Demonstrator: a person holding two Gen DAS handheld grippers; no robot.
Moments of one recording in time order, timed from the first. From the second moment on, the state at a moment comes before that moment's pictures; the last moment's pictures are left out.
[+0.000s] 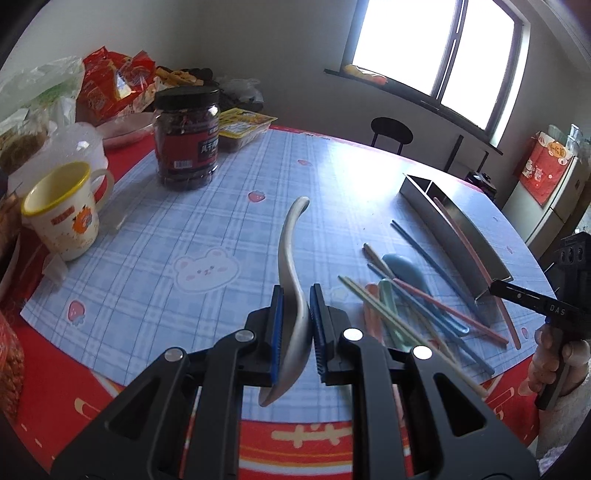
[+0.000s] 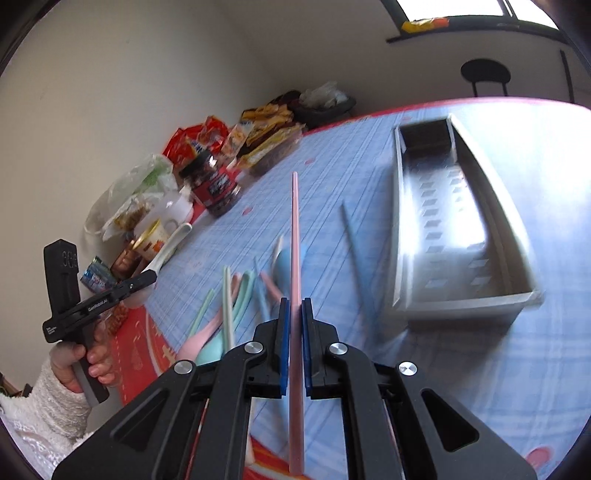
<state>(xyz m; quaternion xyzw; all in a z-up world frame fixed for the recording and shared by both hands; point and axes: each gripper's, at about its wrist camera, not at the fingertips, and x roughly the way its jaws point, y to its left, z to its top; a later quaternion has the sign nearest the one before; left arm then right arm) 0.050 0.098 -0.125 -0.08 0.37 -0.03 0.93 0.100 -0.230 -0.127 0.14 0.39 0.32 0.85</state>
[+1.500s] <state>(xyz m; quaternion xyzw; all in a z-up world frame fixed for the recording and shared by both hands) 0.301 -0.153 -0.153 -0.15 0.44 -0.11 0.88 0.203 -0.294 -0.145 0.14 0.40 0.15 0.89</state>
